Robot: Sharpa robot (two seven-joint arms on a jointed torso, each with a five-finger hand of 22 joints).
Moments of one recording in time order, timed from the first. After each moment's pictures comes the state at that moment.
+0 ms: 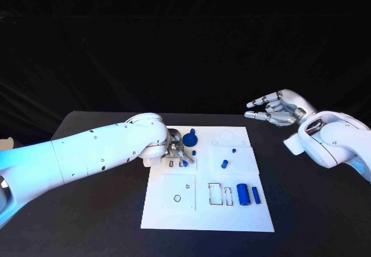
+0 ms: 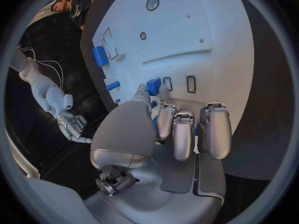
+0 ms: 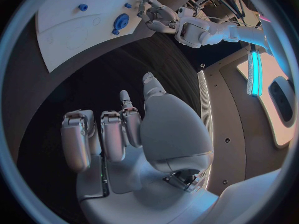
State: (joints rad) left arm 1.31 -0.55 -0.05 1.34 -1.02 0.20 -0.67; left_hand 1.32 0.04 0.02 0.21 0.07 0.89 0.02 0.67 0.65 1.41 -0.04 1.31 1.33 1.47 -0.10 1.57 1.31 0.05 1.46 0.01 1.46 1.31; right arm 1.26 -1.00 0.04 1.55 -0.86 -0.41 0.10; right_hand 1.32 -0.08 -0.04 0.17 0.21 0.99 0.14 0.06 0.07 1.46 0.06 1.40 1.31 1.46 -0.02 1.53 1.31 0.01 1.47 0.09 1.53 1.31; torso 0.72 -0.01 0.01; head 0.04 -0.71
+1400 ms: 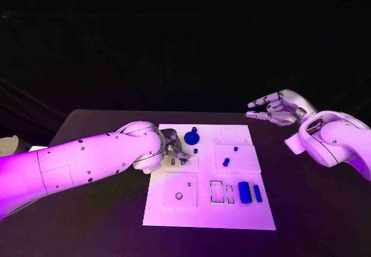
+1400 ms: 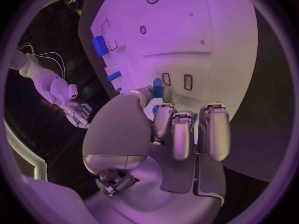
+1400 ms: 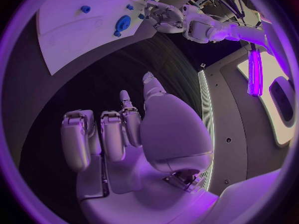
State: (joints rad) left arm 1.26 -0.64 -0.05 1.48 -1.07 -0.05 -0.66; left_hand 1.28 -0.11 0.50 0.27 0.06 0.88 0.04 0.67 0.73 1.42 -0.04 1.30 1.26 1.47 -0.10 1.57 1.31 0.05 1.47 0.02 1.48 1.31; right arm 1.25 -0.99 0.03 1.53 -0.86 -0.40 0.10; right_hand 1.32 -0.08 -0.05 0.17 0.21 0.99 0.14 0.06 0.07 1.46 0.06 1.40 1.31 1.46 -0.02 1.52 1.31 0.01 1.47 0.09 1.52 1.31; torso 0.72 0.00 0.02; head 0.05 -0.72
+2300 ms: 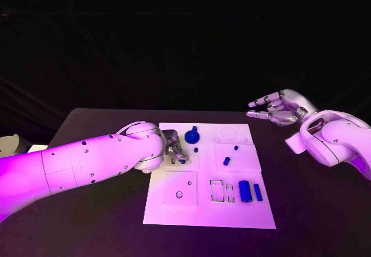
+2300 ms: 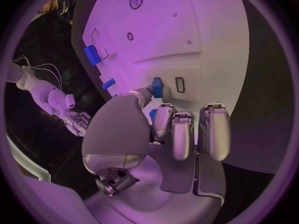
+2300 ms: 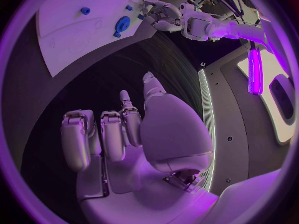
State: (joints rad) left arm 1.25 -0.63 -0.05 1.47 -1.15 0.00 -0.66; left_hand 1.27 -0.12 0.53 0.25 0.06 0.88 0.04 0.68 0.74 1.42 -0.04 1.30 1.26 1.47 -0.10 1.57 1.31 0.05 1.47 0.02 1.48 1.31; right arm 1.25 -0.99 0.03 1.52 -0.85 -0.39 0.11; right_hand 1.32 -0.08 -0.05 0.17 0.21 0.99 0.14 0.06 0.07 1.46 0.06 1.39 1.31 1.46 -0.02 1.52 1.31 0.01 1.47 0.09 1.52 1.31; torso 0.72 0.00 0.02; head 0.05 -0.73
